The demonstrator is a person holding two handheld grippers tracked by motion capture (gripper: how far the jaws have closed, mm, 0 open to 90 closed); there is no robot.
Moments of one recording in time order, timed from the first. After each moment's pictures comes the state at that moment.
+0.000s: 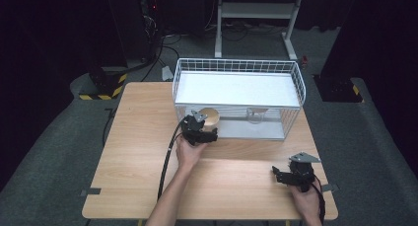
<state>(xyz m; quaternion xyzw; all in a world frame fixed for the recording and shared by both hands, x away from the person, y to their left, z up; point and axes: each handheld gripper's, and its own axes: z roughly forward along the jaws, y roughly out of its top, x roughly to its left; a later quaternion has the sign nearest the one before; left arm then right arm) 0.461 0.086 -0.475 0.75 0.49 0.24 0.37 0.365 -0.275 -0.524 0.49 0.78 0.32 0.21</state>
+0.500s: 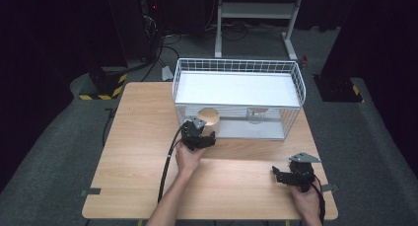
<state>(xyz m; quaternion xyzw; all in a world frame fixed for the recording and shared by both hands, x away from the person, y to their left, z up) 0.447 0.086 -0.485 0.74 0.50 0.25 0.37 0.364 -0.275 -0.524 0.49 0.78 0.32 0.21</state>
